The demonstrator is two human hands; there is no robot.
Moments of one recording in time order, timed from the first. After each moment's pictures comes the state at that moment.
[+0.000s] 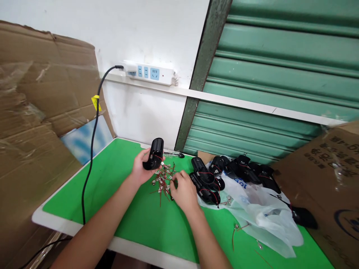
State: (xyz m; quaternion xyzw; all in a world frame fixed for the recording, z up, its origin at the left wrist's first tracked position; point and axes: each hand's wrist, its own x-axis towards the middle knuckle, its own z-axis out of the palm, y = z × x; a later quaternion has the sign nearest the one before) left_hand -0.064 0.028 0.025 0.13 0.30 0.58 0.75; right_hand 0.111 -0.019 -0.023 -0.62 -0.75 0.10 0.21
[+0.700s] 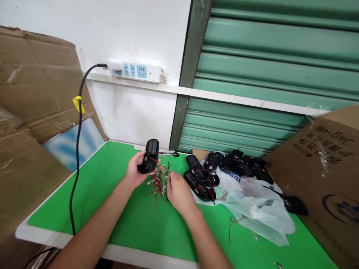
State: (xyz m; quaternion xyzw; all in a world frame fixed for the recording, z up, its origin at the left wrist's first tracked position) left_hand -0.058 0.026 0.026 0.17 0.35 0.57 0.73; right_hand 0.112 -0.024 -0.017 -0.59 -0.79 0.11 0.16
